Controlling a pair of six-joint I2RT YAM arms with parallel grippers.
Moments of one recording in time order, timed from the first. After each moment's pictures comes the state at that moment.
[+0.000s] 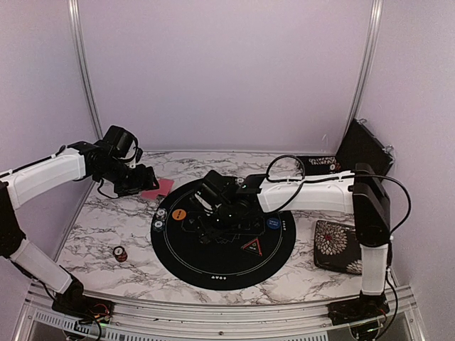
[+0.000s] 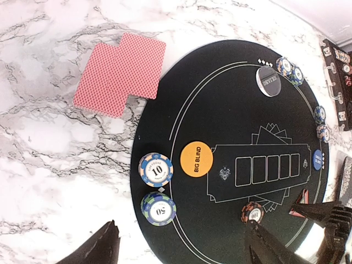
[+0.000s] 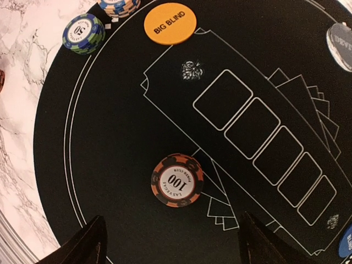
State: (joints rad) left arm -0.43 1.46 1.18 -0.69 0.09 -0.49; right arm 1.08 2.04 1.60 -0.61 0.10 0.38
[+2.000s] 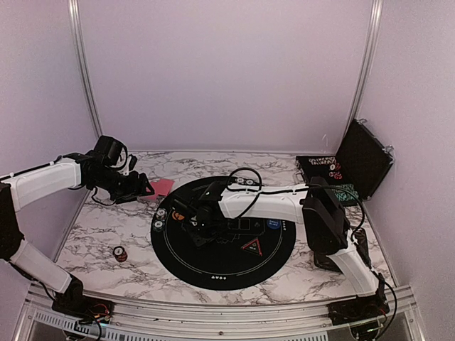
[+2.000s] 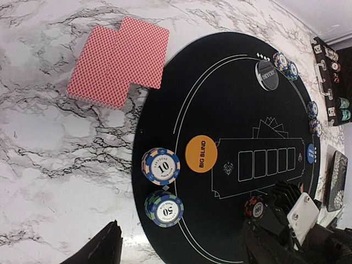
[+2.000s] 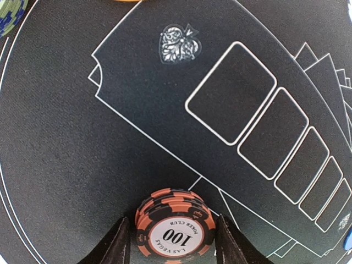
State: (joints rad) left arm -0.32 1.44 1.04 -0.57 0.25 -0.45; right arm 1.11 2.40 2.03 -0.95 0.22 0.46
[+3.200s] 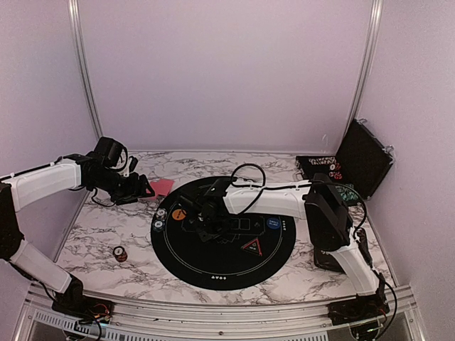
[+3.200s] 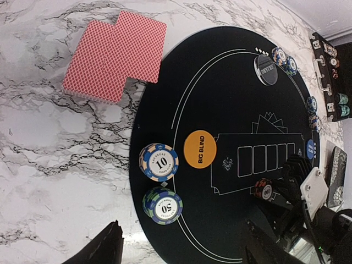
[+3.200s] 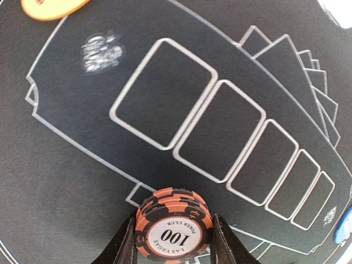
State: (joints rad) left arm -0.32 1.44 1.03 -0.57 0.27 -0.44; right arm 1.07 2.38 2.00 -0.97 0.27 0.50
